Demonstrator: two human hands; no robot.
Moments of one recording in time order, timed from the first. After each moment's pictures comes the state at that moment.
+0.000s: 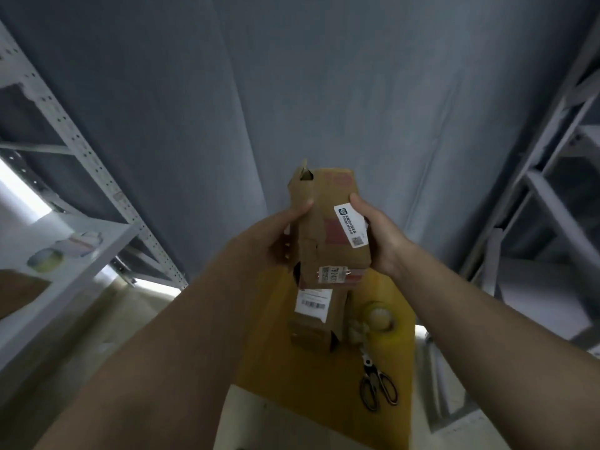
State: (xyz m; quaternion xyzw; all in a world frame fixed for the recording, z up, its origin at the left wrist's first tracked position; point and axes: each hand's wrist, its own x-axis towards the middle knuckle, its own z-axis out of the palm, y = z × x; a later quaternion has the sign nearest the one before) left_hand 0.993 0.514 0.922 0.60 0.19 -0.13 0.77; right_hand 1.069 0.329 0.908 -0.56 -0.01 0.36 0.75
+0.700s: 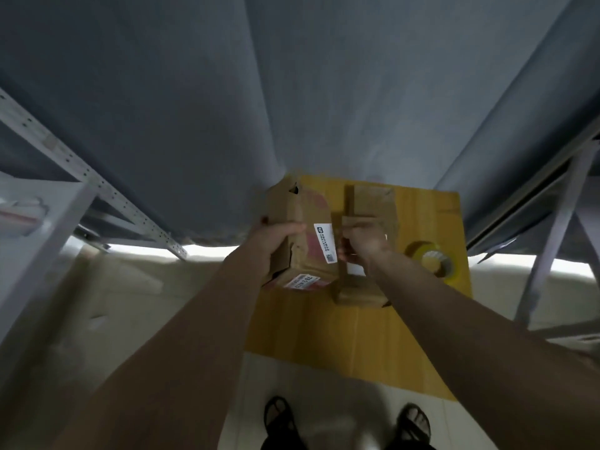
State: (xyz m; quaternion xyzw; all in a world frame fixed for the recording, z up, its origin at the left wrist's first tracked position) left_hand 1.010 0.679 0.741 0.61 0.38 -0.13 0.68; right_hand 1.050 0.513 0.739 -0.73 0.19 0.29 0.59
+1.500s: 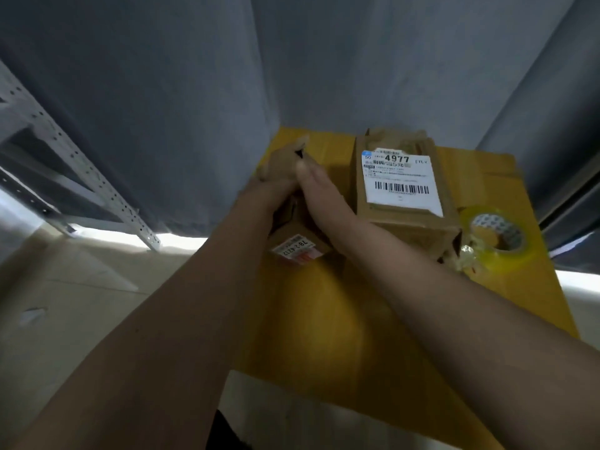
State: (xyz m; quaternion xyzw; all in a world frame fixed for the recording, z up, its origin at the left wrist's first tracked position) left_hand 1.058 0.660 0.517 0.70 0.34 0.02 0.63; right_hand 1.060 0.548 0.532 -0.76 -0.13 0.16 0.61
